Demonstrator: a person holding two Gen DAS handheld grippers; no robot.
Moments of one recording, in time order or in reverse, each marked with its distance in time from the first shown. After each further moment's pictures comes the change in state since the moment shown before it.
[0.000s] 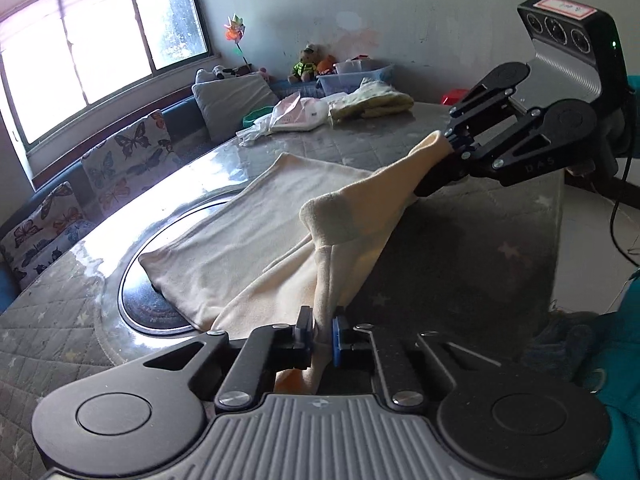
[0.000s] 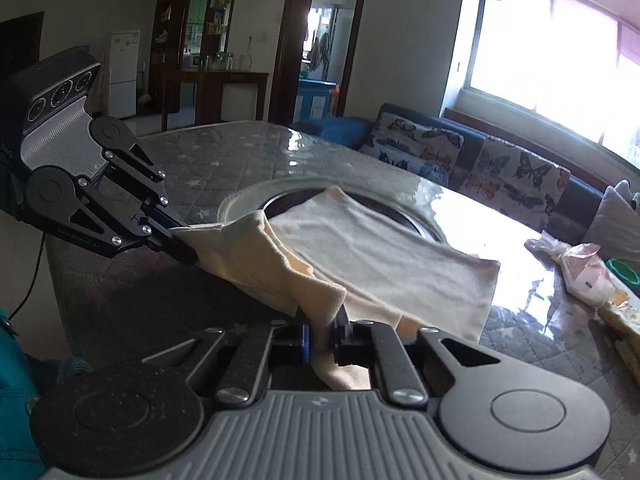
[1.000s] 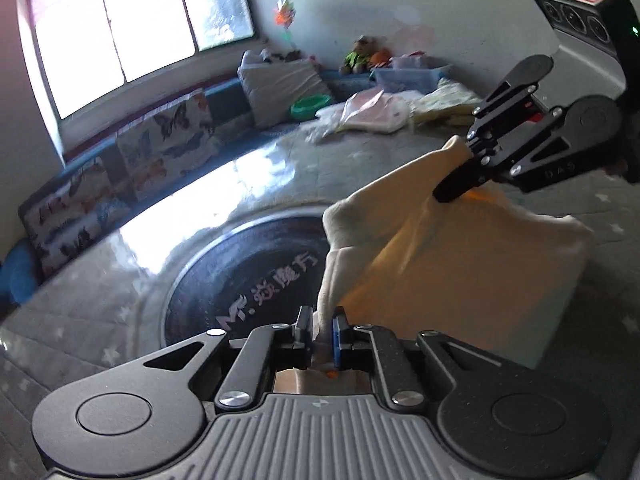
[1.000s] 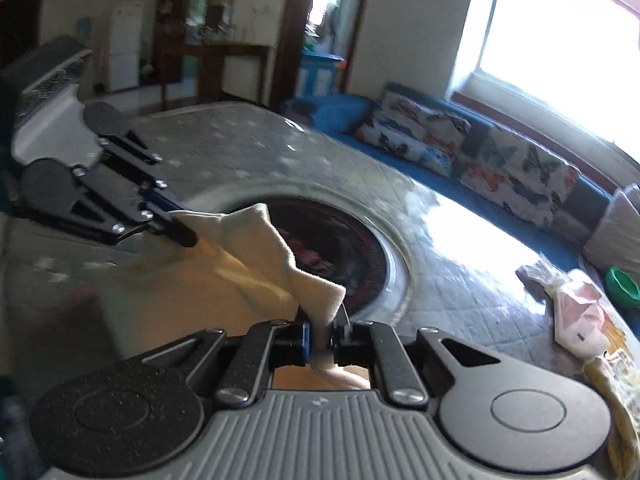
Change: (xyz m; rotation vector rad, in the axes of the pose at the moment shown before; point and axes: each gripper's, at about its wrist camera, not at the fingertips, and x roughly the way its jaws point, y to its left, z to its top) left arm 0.094 0.085 0.046 -0.106 0.051 0.115; right arm 0.097 -0.073 0.062 -0.009 0.134 -0.005
